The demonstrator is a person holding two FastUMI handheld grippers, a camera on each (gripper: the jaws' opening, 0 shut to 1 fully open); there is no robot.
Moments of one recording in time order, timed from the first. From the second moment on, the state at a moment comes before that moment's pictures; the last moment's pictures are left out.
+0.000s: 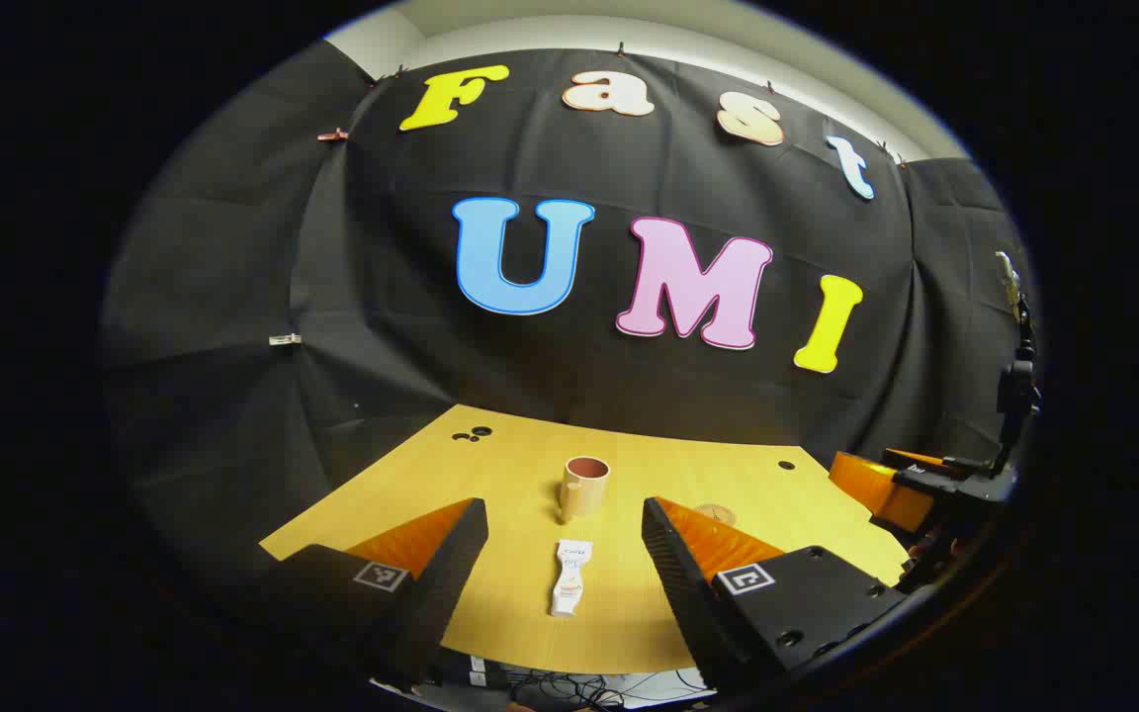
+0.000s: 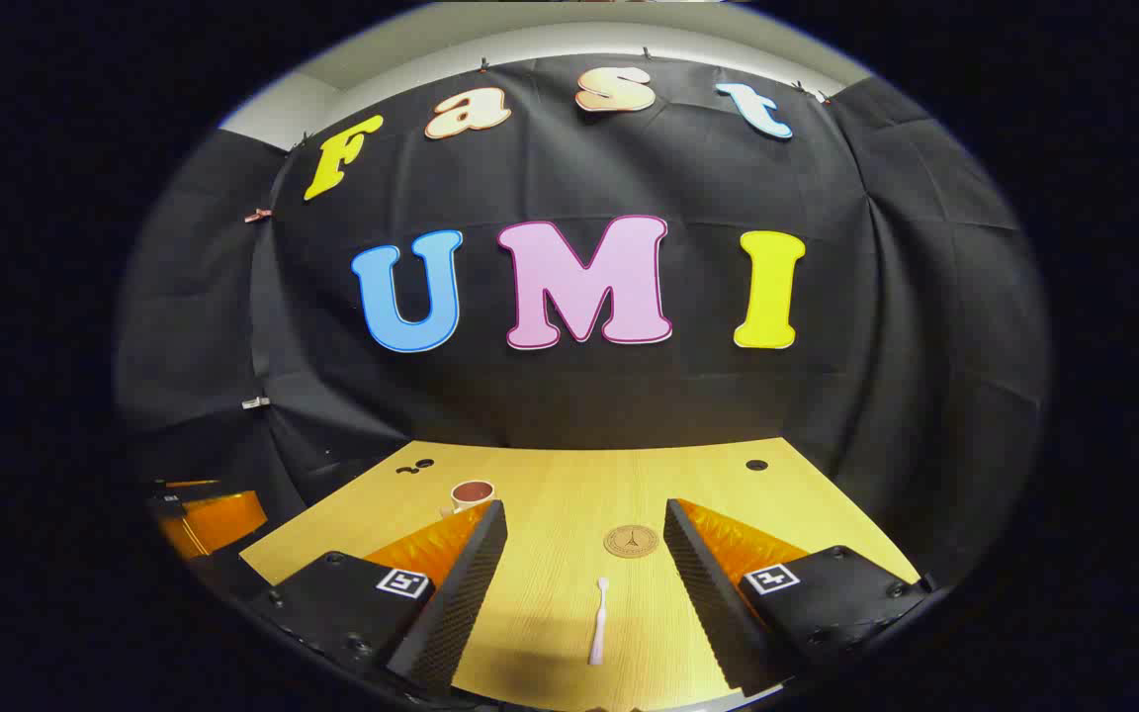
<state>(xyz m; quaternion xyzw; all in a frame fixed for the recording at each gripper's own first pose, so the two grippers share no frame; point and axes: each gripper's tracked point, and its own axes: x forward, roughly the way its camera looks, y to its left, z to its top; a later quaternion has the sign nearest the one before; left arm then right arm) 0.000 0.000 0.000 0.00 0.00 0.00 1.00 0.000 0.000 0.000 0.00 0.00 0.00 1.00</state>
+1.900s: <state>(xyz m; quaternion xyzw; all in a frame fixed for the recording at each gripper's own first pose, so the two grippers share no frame) 0.147 -0.017 -0.110 0.04 0.17 -0.01 0.98 0.101 -0.054 -0.063 0.03 0.13 0.01 0.99</state>
